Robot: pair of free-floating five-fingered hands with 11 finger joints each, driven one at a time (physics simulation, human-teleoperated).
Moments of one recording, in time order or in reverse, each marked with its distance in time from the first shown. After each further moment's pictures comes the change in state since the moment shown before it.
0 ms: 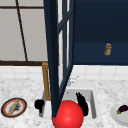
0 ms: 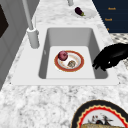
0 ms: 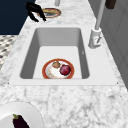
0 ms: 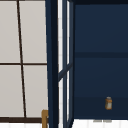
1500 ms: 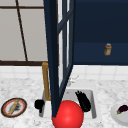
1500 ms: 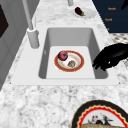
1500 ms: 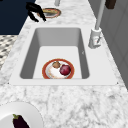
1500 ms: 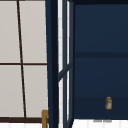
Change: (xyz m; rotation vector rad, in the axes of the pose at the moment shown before) left hand 0.000 0.000 0.000 0.000 0.000 0.000; right hand -0.031 -0.005 -0.036 0.123 -0.177 0.340
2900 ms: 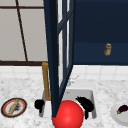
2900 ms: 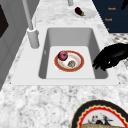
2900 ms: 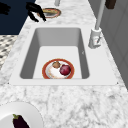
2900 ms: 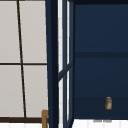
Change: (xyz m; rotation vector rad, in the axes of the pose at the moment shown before) left hand 0.000 0.000 0.000 0.000 0.000 0.000; right hand -0.031 -0.006 -0.006 0.377 -0.118 0.078
